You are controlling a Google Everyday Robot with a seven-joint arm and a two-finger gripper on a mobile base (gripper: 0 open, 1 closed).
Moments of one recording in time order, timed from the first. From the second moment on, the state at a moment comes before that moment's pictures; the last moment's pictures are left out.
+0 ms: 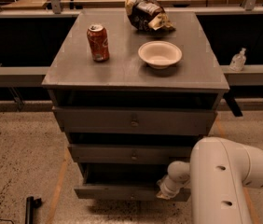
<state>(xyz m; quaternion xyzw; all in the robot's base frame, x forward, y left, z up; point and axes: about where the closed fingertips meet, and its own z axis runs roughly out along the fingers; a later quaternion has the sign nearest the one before) 0.518 -0.147 0.178 -0.67 0.72 0.13 0.09</state>
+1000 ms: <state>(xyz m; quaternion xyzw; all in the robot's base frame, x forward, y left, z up) 0.491 -0.143 0.175 -0.66 0.73 0.16 0.08</state>
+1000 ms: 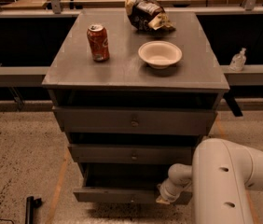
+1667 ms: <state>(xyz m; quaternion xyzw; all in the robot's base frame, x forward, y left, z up) 0.480 -0.141 0.175 -0.65 0.74 0.17 0.07</state>
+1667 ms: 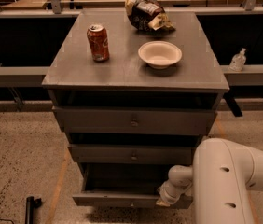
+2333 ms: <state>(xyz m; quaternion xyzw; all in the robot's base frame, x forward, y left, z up) 0.467 -0.139 0.177 -0.64 0.75 0.17 0.07</state>
